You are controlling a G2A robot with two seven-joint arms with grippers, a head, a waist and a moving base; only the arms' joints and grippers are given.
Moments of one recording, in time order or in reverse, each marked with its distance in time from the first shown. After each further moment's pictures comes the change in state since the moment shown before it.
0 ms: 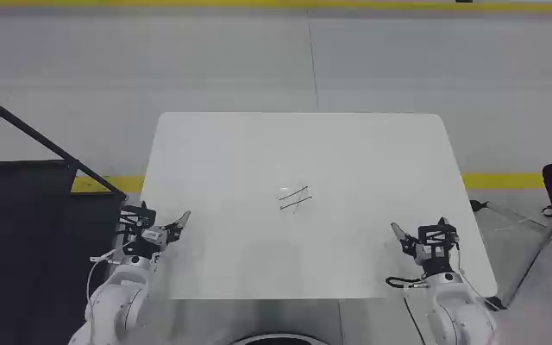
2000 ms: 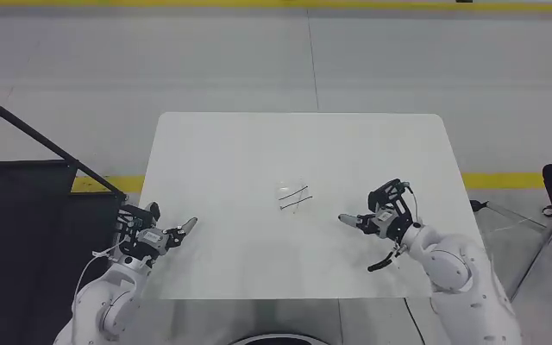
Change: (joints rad) left arm 0.004 0.006 -0.071 0.021 -0.160 -0.291 -0.014; right arm 0.440 0.012 -0.147 0.152 0.560 -0.537 0.677
